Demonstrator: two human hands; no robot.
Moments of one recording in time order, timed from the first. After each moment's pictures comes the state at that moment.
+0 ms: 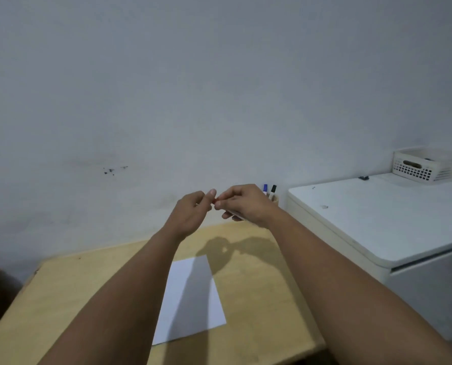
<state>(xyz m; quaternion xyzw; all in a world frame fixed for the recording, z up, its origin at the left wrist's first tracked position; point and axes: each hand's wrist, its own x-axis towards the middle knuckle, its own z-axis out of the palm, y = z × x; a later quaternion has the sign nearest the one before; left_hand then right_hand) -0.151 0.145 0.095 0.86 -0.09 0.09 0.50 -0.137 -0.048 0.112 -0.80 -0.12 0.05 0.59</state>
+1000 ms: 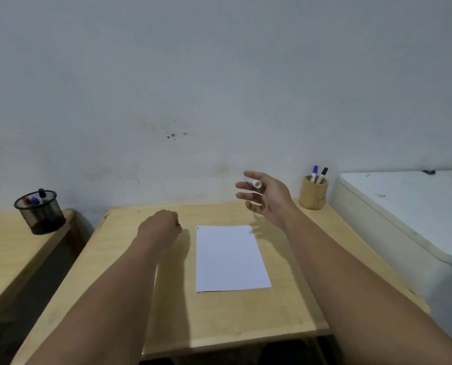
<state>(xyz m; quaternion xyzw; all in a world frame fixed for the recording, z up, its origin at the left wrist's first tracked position) -0.209 0.318 -0.002 0.98 0.13 0.03 0.12 -0.170 0.042 0.078 -0.60 -0.01 0.11 0.80</state>
